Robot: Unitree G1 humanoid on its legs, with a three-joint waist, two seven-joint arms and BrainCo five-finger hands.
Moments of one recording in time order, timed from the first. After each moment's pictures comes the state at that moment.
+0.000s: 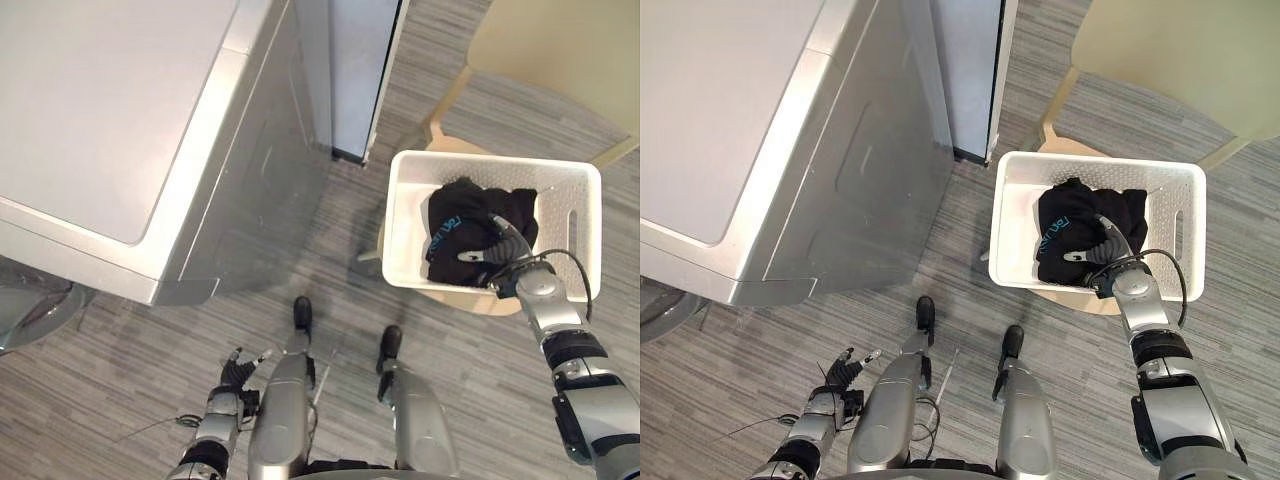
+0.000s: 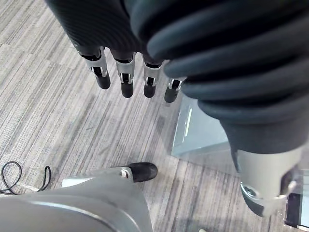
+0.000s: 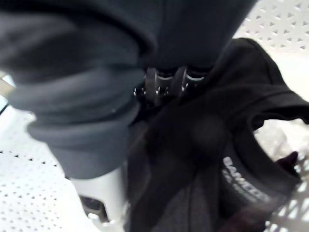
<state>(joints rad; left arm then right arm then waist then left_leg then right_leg) -0.14 0.10 0.03 0.89 0.05 -0.01 0.18 -0.60 -0.58 0.08 0.86 -0.02 -0.02 0.00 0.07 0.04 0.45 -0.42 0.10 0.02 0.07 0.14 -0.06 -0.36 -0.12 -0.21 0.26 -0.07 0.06</state>
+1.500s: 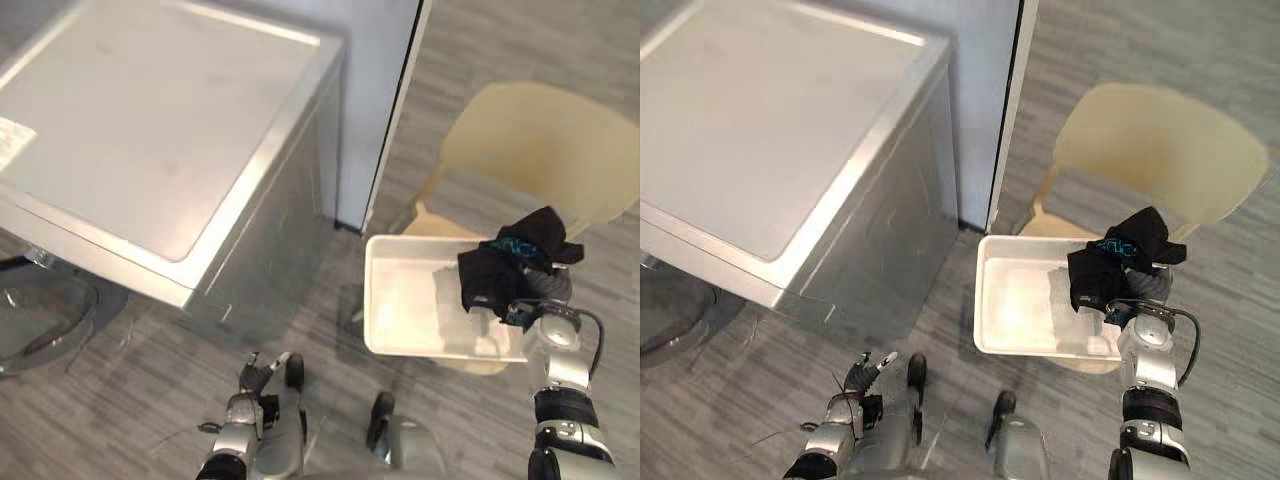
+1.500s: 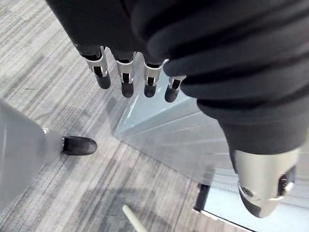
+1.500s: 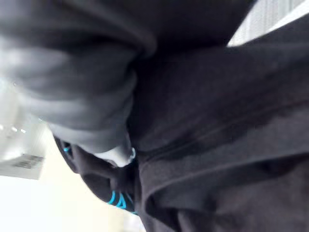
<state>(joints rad) 0.02 0.03 0.01 0.74 0.02 0.01 0.19 -0.21 -0.30 -0.36 0.32 0.23 -0.01 -0.21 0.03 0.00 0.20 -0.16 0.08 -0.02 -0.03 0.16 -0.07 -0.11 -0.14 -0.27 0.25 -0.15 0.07</state>
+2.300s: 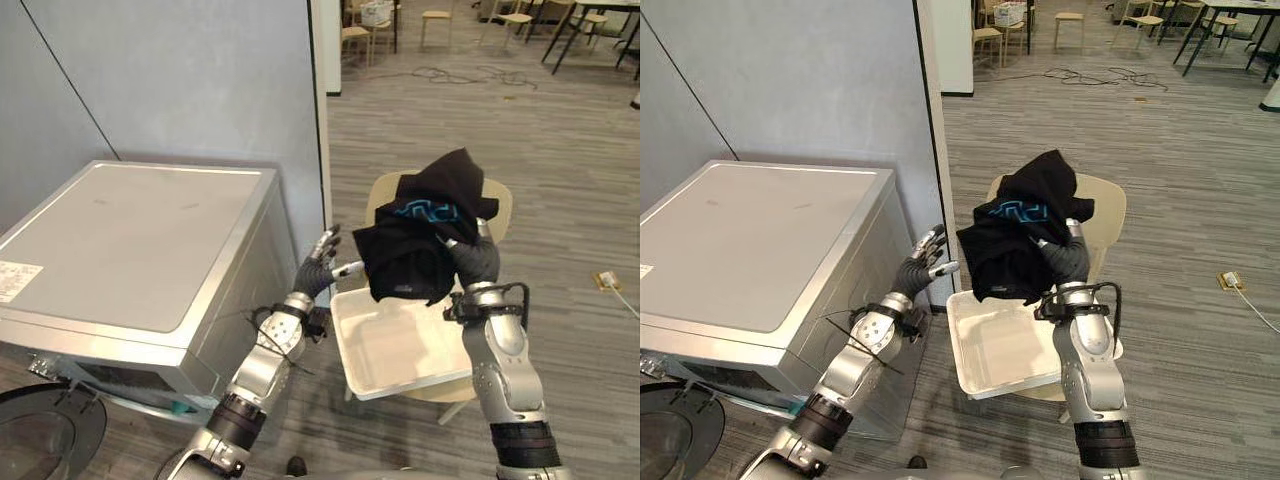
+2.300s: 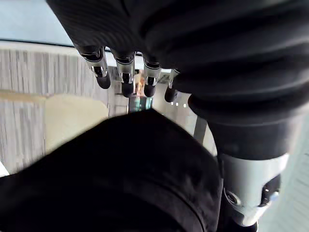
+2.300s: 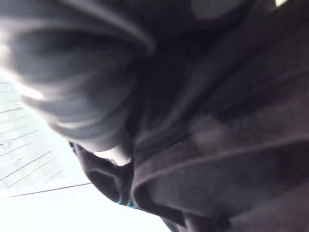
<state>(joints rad) -0.26 0.11 -0.39 0.14 -0.28 -0.06 0.07 -0.07 -0.16 0.05 -0.19 0.39 -0.09 0.05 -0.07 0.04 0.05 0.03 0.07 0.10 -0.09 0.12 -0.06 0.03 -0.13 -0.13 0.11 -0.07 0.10</state>
